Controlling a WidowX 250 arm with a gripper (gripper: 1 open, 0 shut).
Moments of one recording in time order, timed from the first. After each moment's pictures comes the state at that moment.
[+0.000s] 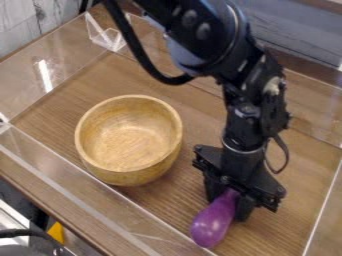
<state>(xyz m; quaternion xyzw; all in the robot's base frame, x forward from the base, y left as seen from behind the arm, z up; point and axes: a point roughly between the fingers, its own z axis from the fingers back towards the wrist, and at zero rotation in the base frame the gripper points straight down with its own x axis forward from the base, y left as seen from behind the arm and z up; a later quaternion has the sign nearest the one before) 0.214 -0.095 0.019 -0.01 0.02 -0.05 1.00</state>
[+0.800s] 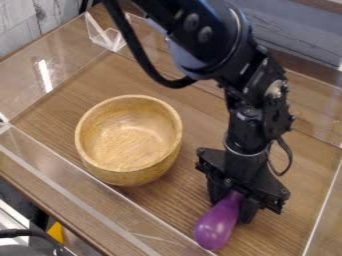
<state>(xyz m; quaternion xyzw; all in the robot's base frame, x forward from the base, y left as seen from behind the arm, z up) 0.211 -0.098 0.019 -0.02 0.02 -0.04 1.00</state>
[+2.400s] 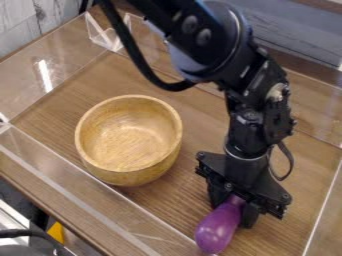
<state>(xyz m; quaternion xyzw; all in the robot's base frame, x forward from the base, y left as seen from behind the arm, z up) 0.203 -0.100 0.019 -0.02 0.04 -0.04 1.00</state>
